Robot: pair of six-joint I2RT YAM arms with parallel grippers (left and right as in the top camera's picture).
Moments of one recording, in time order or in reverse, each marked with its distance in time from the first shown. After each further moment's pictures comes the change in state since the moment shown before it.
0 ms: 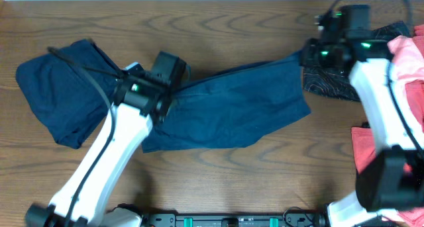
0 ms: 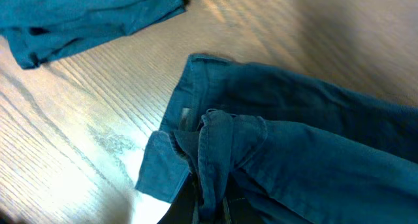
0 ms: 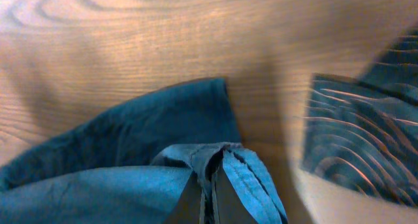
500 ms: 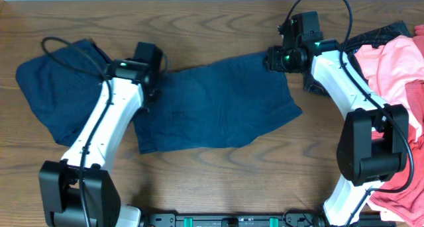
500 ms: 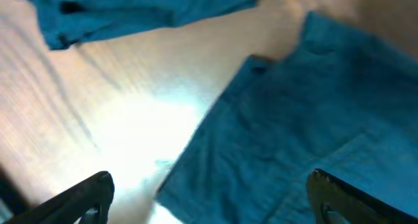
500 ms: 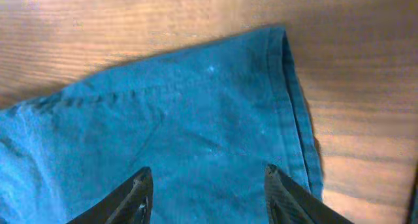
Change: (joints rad) left arm 0.198 0.156 -0.003 -0.013 0.036 -0.007; right arm 0.126 0.189 0.001 0.106 0.029 0.031
